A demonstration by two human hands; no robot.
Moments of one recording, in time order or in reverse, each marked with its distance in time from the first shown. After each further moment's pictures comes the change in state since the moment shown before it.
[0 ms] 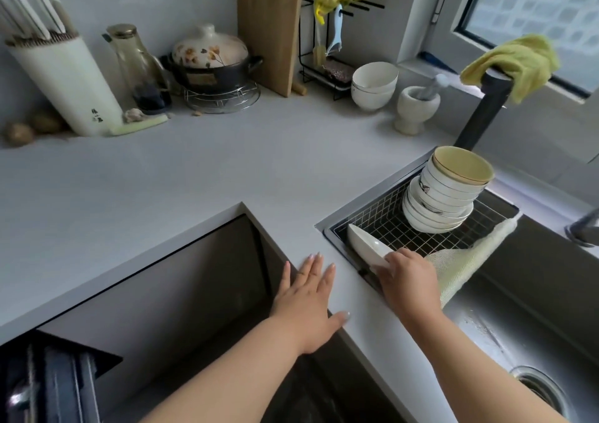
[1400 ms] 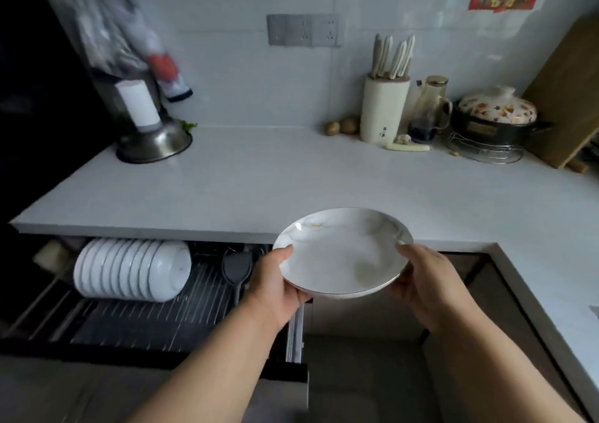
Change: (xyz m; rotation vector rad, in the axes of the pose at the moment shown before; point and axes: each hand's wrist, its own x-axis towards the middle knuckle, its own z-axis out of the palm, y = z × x) left_hand -0.363 -0.214 0.025 -2.405 1.084 -0.567; right_hand -0.142 -0.392 -0.064 1.250 -0.926 0.191
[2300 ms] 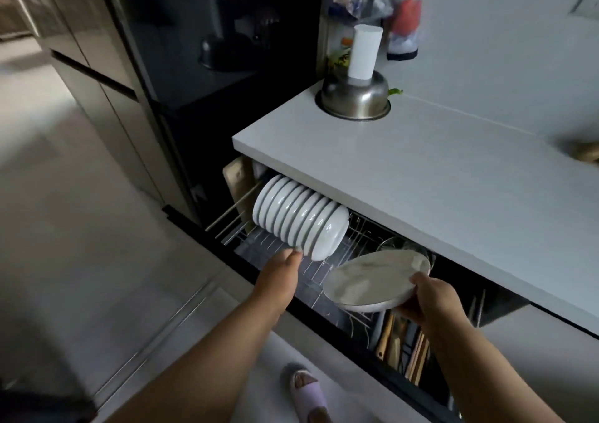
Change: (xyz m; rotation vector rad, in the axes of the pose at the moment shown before) left_hand -0.031 0.134 -0.318 0.692 0.643 0.201; right_hand 0.056 0.154 0.320 -0.376 -0.097 0.312
